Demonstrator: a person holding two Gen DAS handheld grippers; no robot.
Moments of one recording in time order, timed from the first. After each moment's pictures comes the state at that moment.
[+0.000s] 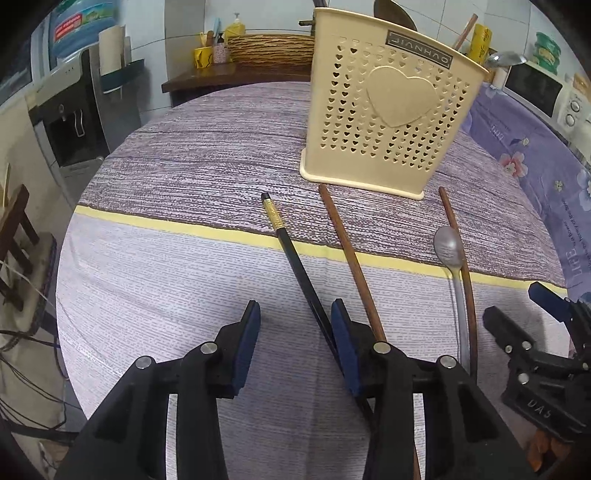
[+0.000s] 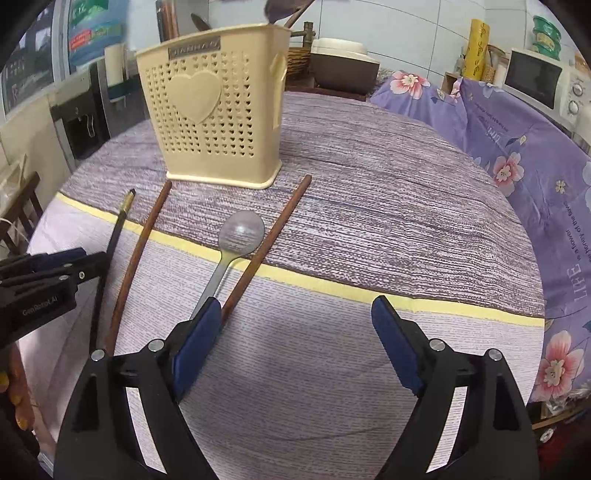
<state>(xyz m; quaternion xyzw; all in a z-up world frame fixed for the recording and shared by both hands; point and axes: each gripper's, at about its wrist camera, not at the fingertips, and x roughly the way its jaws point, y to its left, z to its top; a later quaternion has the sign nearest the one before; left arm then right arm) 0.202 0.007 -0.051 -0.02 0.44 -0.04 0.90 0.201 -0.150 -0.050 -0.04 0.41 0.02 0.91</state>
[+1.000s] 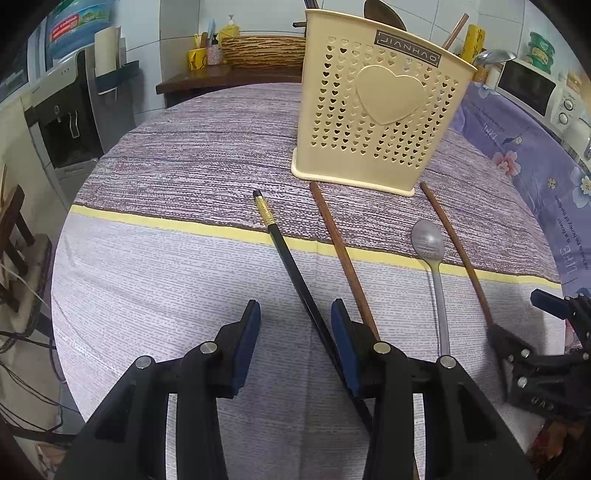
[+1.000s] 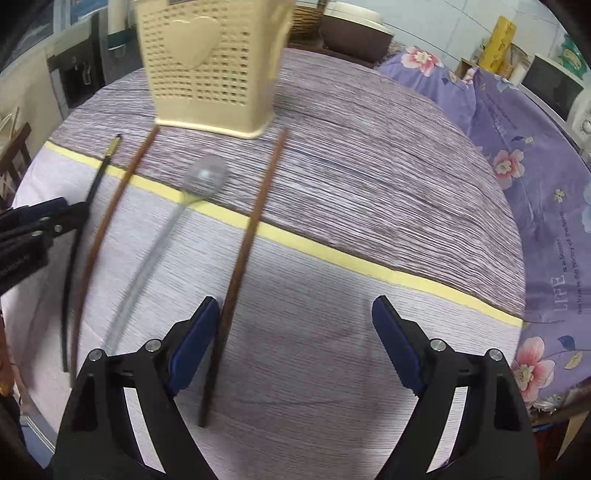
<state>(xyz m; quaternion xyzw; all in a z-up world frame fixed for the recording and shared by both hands) 0.196 0.006 -0.051 -0.02 0.44 -0.06 0.90 0.201 -0.175 -0.053 -0.08 0.48 0.00 0.87</state>
